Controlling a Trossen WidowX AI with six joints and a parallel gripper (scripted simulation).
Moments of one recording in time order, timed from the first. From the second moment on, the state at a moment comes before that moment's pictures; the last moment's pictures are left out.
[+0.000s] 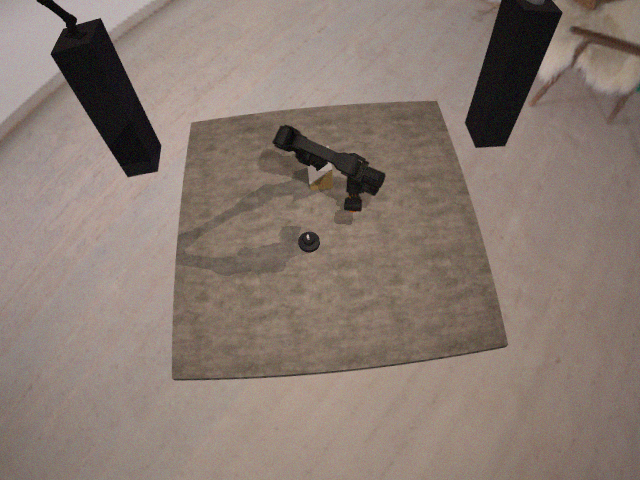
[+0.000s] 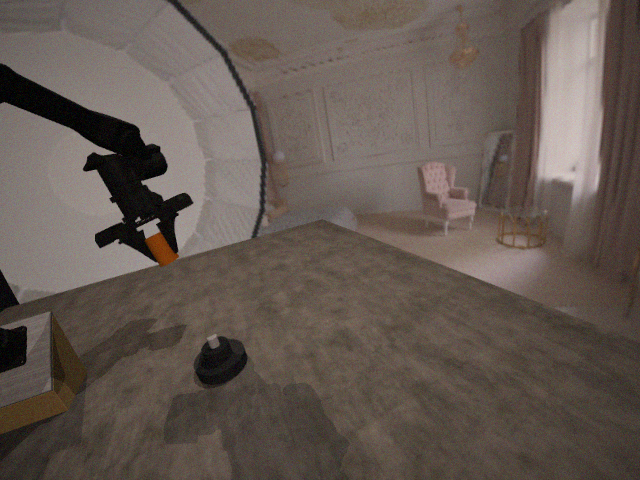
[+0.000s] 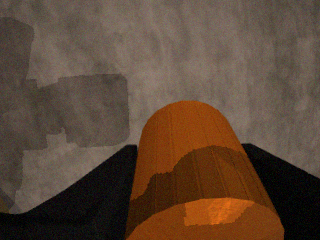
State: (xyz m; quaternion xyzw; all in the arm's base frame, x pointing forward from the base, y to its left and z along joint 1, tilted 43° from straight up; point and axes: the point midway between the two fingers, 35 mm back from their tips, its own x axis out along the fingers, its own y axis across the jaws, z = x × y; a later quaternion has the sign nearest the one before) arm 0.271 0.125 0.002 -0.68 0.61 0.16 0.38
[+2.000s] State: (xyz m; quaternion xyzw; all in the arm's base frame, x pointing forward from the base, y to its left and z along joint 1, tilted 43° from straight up) arm 0.294 0.030 -0.110 -0.61 0.68 0.20 0.37
